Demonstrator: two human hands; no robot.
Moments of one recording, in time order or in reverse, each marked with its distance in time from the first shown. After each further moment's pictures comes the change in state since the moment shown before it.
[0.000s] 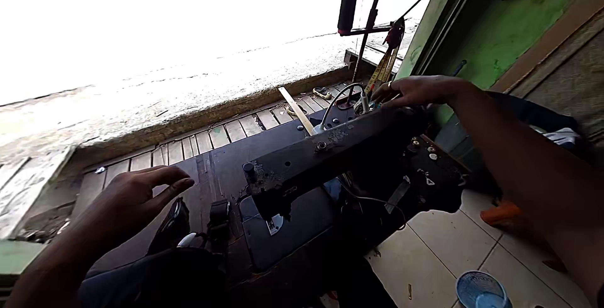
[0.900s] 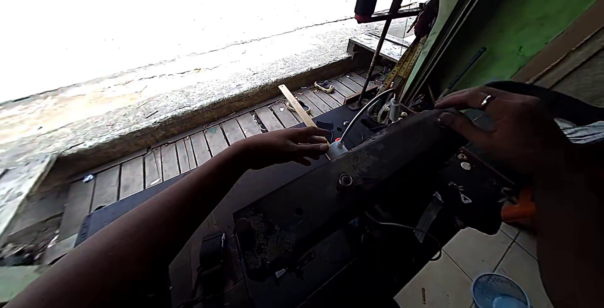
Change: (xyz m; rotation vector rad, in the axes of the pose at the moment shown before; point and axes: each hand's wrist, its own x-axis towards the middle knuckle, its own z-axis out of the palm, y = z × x) left_hand 0.213 0.099 0.104 -0.929 -0.854 -0.053; right_hand -0.051 0.004 0.072 -0.363 0.839 -0.208
